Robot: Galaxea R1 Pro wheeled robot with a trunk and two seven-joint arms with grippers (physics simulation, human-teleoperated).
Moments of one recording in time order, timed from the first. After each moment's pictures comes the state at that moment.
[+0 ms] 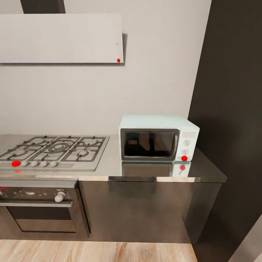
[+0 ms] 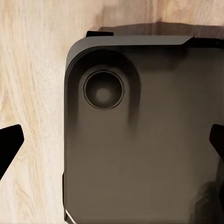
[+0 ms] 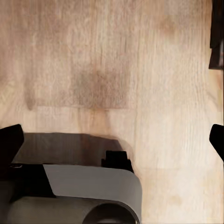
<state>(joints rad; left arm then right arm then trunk) 0.00 0.00 0.01 -0.05 0.04 -0.09 0.00 0.00 -0.02 0.01 -0.55 0.01 0.11 0.01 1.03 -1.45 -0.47</state>
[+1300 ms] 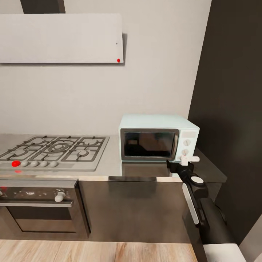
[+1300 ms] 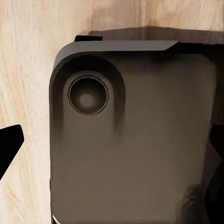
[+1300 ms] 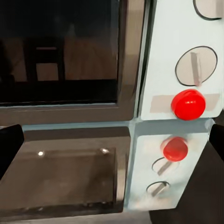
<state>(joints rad) 0.00 -0.02 0.01 -0.06 0.04 -0.09 0.00 -0.51 0.03 0.01 -1.45 0.02 0.55 -0.11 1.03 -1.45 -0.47</state>
